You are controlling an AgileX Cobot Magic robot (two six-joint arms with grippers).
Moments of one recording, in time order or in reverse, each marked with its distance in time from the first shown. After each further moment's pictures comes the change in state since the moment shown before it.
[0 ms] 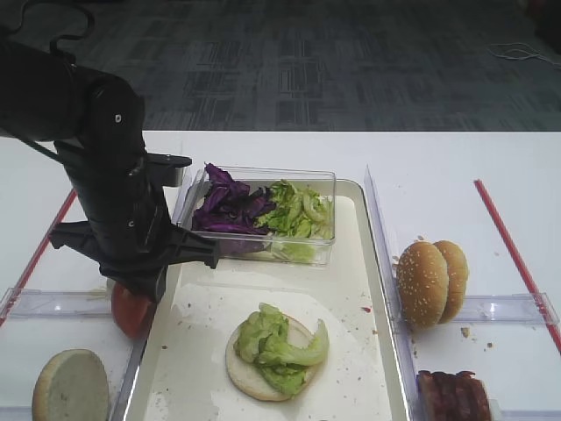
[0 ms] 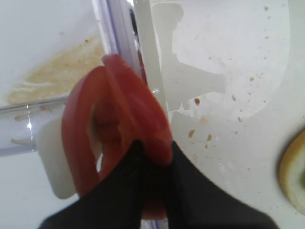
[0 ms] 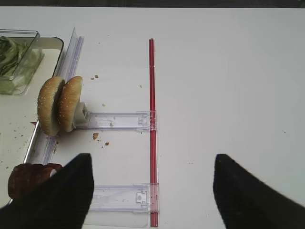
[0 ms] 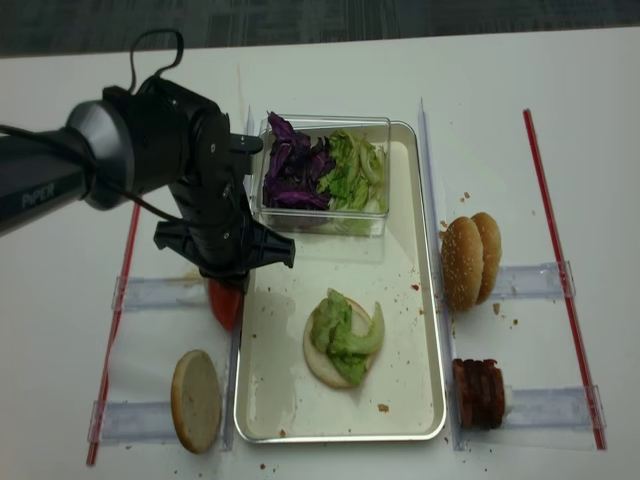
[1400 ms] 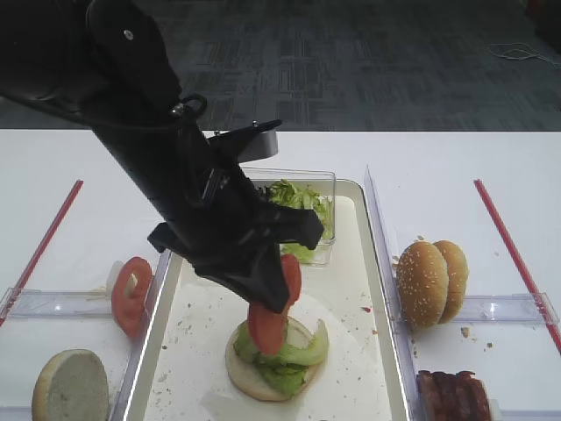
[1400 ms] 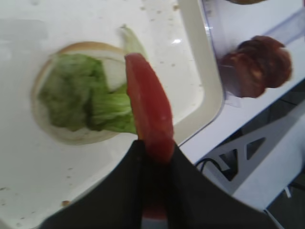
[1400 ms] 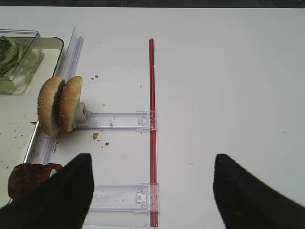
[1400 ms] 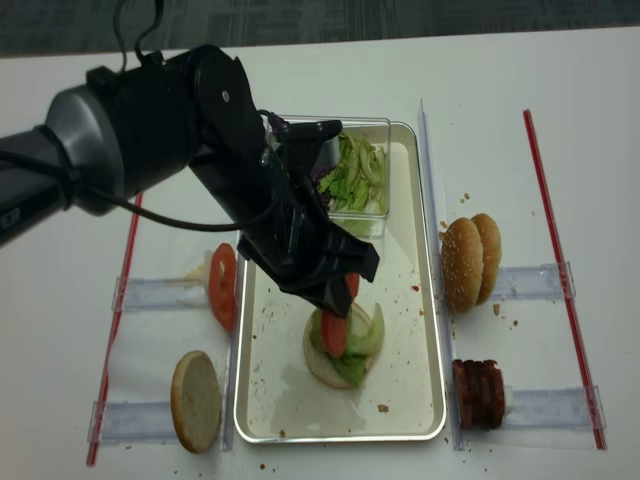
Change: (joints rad) left arm -0.125 -0.106 -0.078 -0.569 0.132 0.439; right arm 0.000 0.000 0.000 0.000 0.000 0.000
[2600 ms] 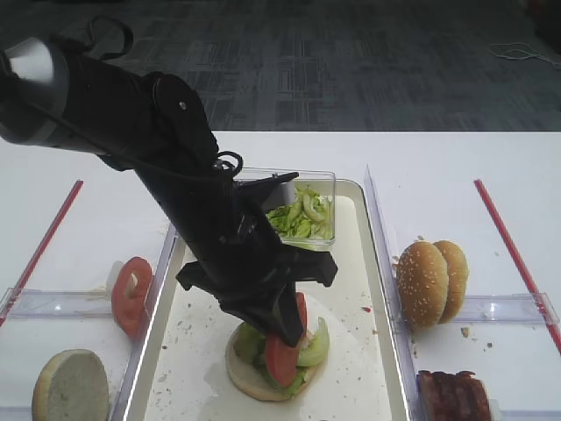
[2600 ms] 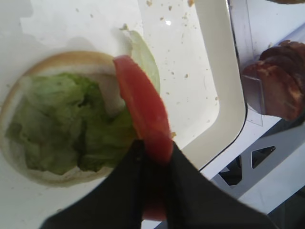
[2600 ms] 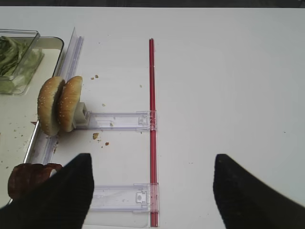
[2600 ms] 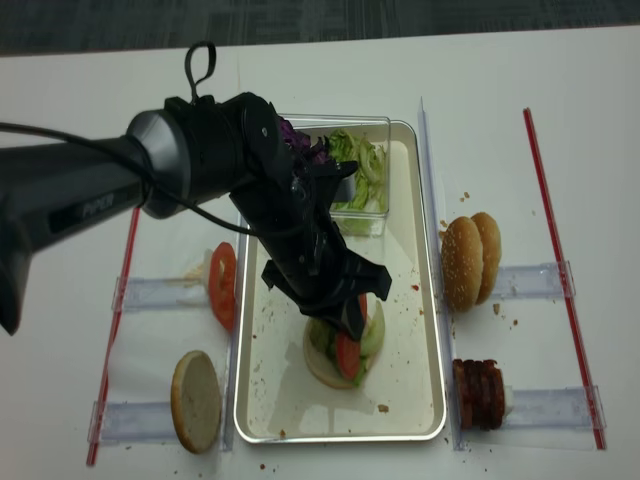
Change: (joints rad) left arm -0.005 0.174 0.000 -0.091 -0.056 0.084; right arm 0.000 0.000 0.000 0.000 0.000 0.000
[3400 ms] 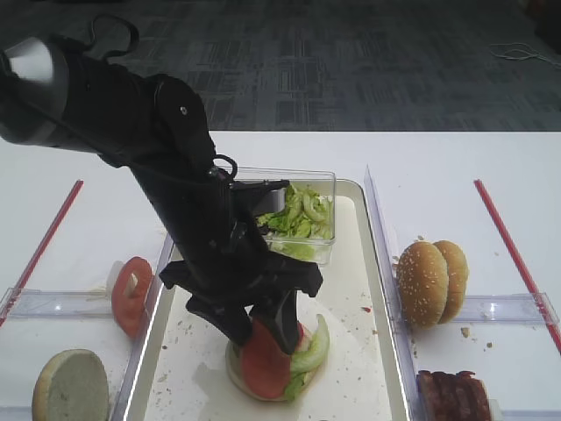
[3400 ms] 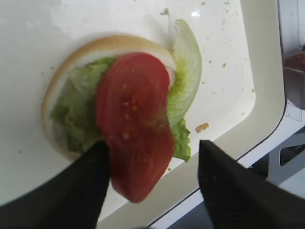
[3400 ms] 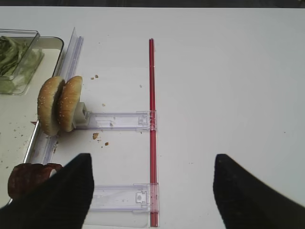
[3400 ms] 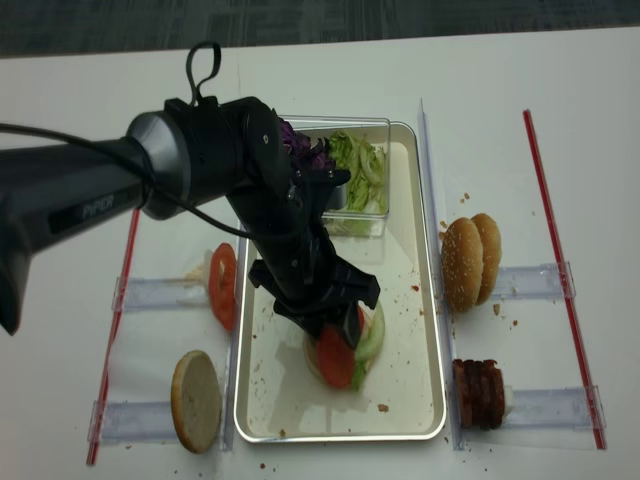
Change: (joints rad) left arm 0.000 0.000 0.000 0.120 0.014 -0.078; right arm 0.000 0.000 0.000 0.000 0.000 0.000
